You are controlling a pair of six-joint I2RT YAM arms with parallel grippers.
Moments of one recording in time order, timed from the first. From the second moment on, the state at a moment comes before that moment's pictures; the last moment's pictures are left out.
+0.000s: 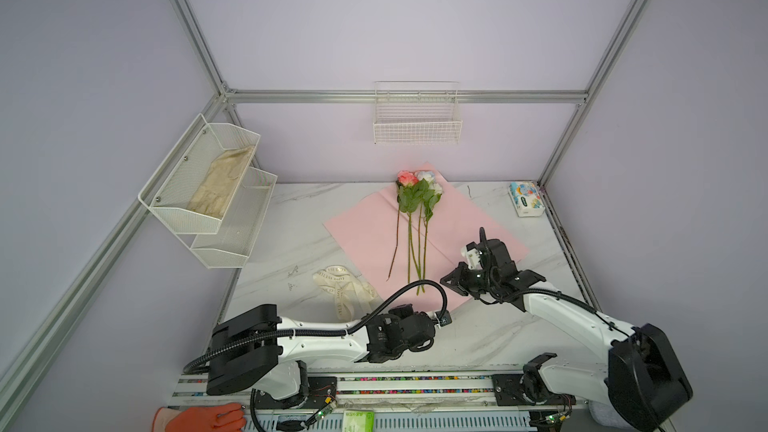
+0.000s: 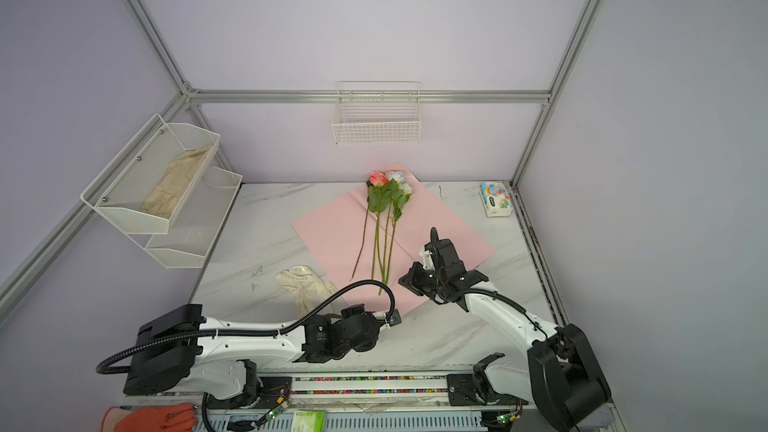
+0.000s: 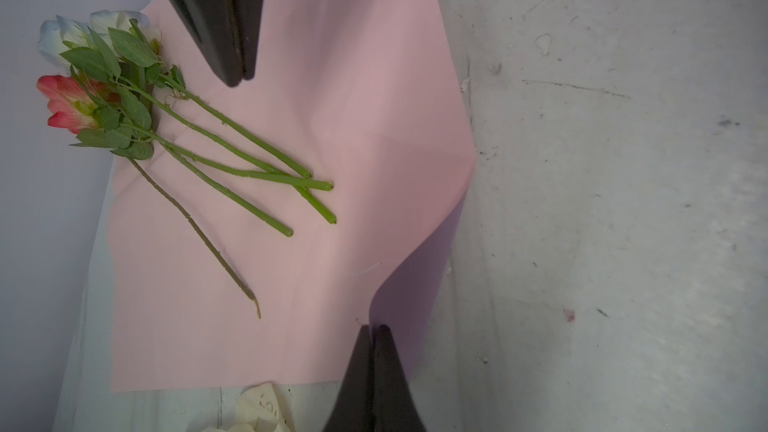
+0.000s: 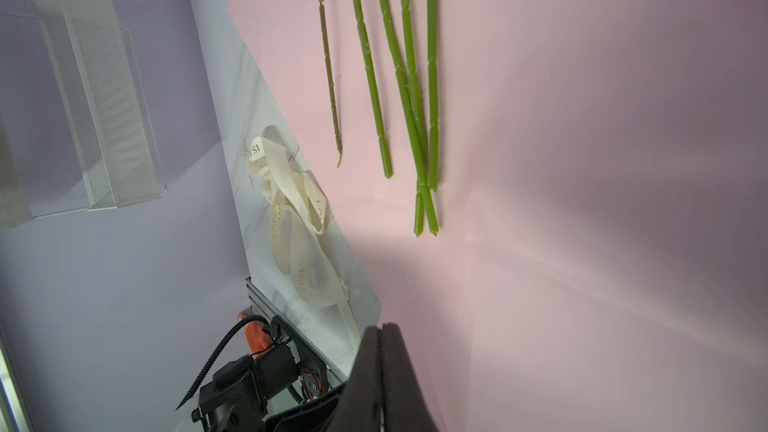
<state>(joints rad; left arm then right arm) -1.30 1.46 0.75 -0.20 -0.55 0.25 0.48 1.31 0.66 -0.18 -0.55 0.93</state>
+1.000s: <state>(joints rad) -1.21 1.51 0.90 -0.27 -0.54 0.32 0.48 1.32 0.70 -0.22 -0.37 0.81</state>
